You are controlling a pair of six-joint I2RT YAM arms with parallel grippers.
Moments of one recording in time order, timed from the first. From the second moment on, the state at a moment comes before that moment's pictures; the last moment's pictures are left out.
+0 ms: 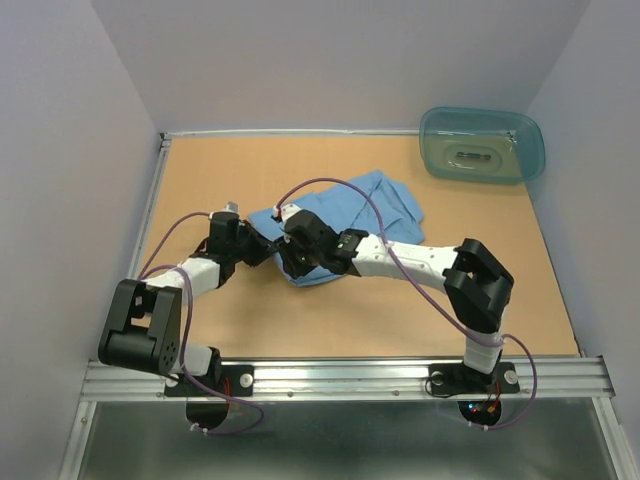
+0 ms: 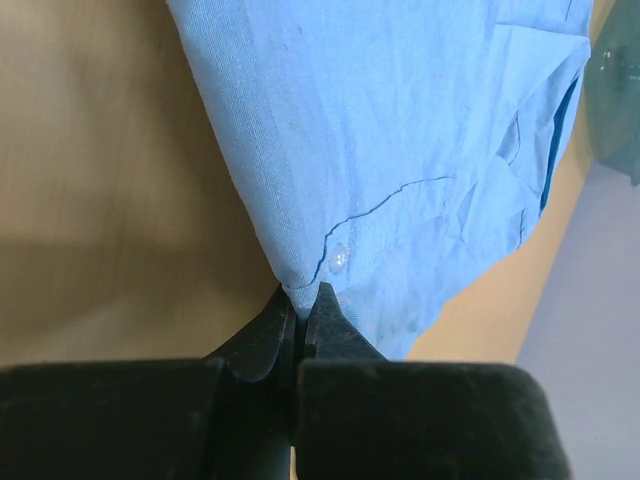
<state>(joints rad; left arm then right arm) -0.21 1.40 0.53 0.19 0.28 -0.96 1.03 1.90 1.42 -0.27 0.08 0.32</state>
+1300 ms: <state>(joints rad) -0.21 1.20 0.91 -0.50 0.19 -0.66 0.84 1.88 1.05 0.05 -0.18 0.64</state>
